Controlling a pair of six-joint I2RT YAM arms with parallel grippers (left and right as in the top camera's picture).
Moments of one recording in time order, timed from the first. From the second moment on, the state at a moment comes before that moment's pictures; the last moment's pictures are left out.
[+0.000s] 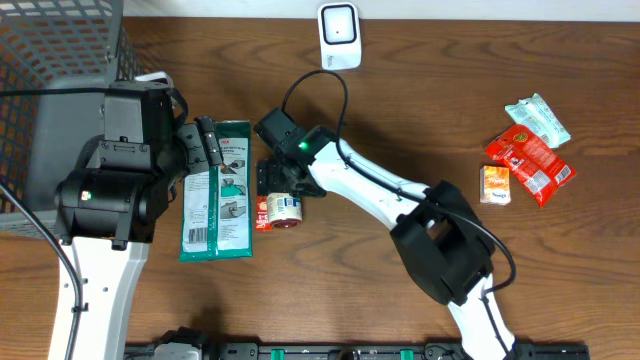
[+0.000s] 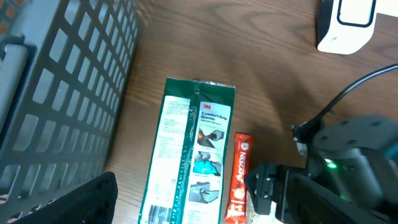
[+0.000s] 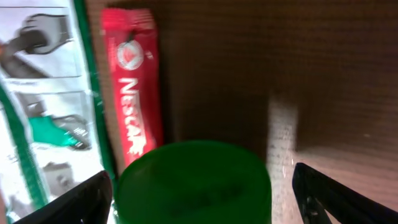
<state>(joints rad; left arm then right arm) -0.12 1.21 1.39 -1.05 -0.14 -0.29 0.80 2.21 1.70 -0.77 -0.14 0.79</state>
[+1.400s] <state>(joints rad) -0.12 1.21 1.39 -1.05 -0.14 -0.29 0.71 2.09 1.70 -0.88 -0.09 0.54</state>
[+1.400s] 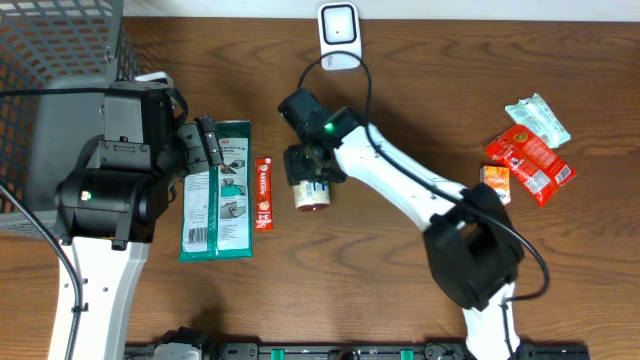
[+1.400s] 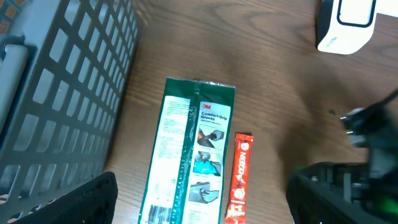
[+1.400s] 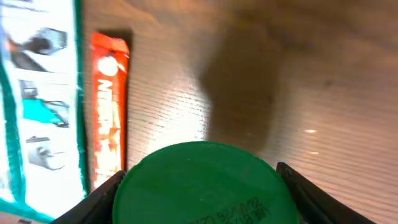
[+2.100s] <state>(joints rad) -0.12 1.21 1.39 -1.05 -0.14 -0.29 0.72 1.75 1.67 -0.94 0.20 0.41</state>
